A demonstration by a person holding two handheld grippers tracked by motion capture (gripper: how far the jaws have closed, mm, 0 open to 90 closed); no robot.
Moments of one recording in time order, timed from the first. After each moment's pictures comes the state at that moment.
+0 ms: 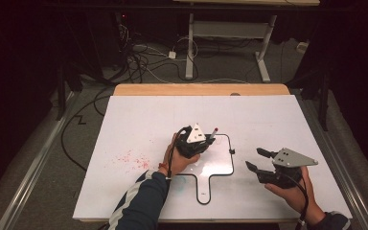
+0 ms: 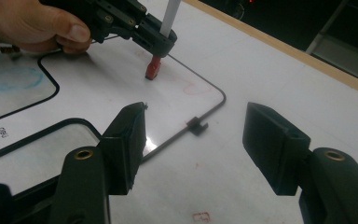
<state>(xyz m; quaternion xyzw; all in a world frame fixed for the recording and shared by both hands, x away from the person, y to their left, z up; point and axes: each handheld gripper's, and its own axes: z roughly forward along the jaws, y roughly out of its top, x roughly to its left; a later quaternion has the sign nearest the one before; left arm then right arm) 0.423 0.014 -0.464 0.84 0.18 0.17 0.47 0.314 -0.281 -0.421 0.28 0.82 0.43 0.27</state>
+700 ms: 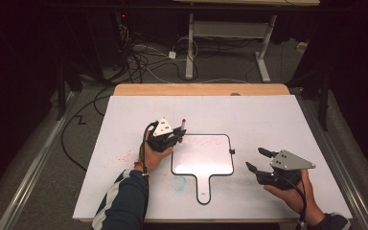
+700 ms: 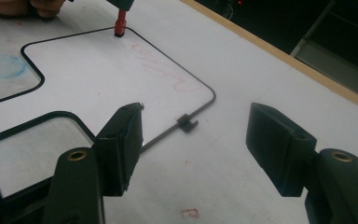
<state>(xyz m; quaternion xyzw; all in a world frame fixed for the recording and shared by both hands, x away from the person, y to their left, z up) 0.438 0.102 -0.476 0.80 0.27 0.19 0.50 0.311 -0.277 -0.422 0.27 0.82 0.41 0.30</state>
